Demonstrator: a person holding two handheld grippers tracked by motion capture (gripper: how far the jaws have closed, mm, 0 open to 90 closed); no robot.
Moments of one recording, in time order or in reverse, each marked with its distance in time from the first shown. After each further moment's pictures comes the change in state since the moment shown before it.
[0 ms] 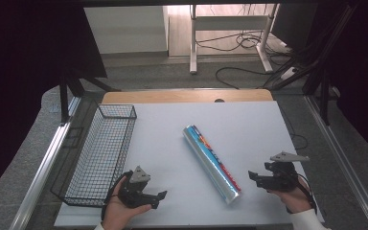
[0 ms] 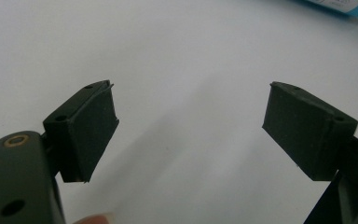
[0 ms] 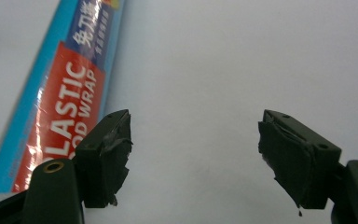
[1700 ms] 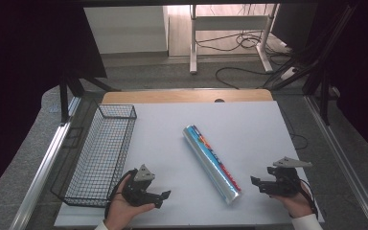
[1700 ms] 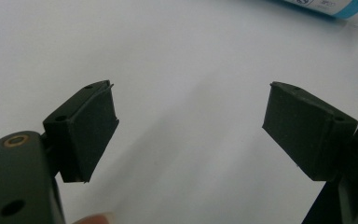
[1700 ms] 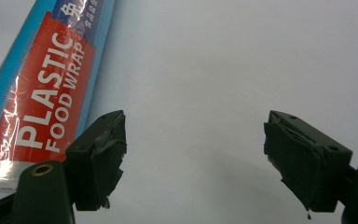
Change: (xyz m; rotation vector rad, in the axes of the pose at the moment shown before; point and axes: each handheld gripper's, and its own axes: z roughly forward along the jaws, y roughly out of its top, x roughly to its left) left arm -0.003 0.009 0.006 0.006 -0.030 0.029; right arm -0.010 -0.022 0.004 0.005 0.016 -0.002
